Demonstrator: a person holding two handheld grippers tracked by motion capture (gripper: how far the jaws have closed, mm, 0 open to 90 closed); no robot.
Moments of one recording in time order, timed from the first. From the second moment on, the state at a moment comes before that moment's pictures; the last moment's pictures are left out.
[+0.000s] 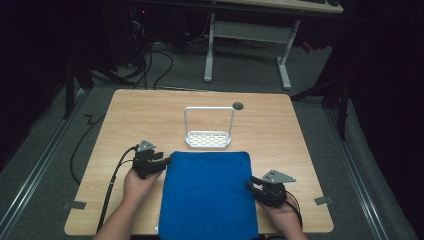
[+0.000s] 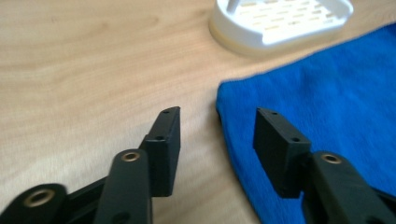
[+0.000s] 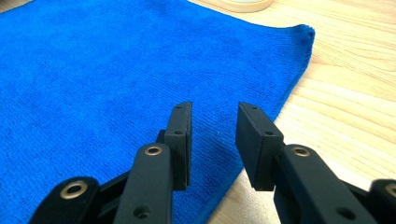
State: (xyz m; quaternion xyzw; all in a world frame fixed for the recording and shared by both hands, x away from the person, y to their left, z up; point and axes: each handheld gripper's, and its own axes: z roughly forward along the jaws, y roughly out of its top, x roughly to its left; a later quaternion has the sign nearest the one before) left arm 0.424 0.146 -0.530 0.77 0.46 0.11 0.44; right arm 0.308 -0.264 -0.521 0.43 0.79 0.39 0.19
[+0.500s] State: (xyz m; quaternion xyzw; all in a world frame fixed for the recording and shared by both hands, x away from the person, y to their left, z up) left arm 0.440 0.119 -0.537 0.78 0.45 0.11 0.42; right arm 0.310 -0.260 -0.523 0.42 0.79 0.39 0.19
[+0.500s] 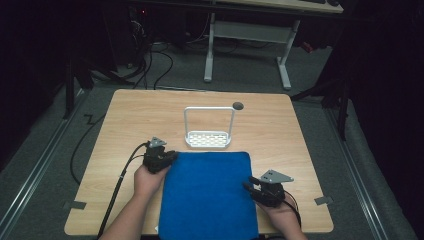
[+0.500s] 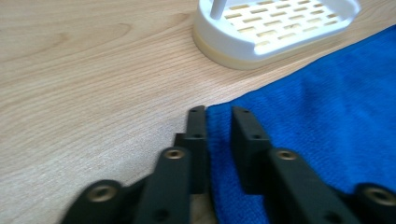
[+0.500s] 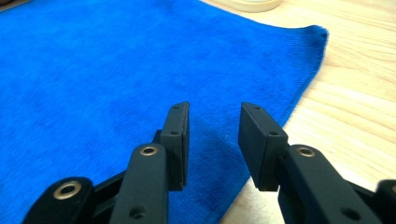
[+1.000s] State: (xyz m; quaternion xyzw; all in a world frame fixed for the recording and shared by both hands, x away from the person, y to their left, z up) left arm 0.437 0.121 -0.537 0.78 0.45 0.11 0.42; right arm 0.371 -0.267 -0.512 0.50 0.75 0.39 0.21
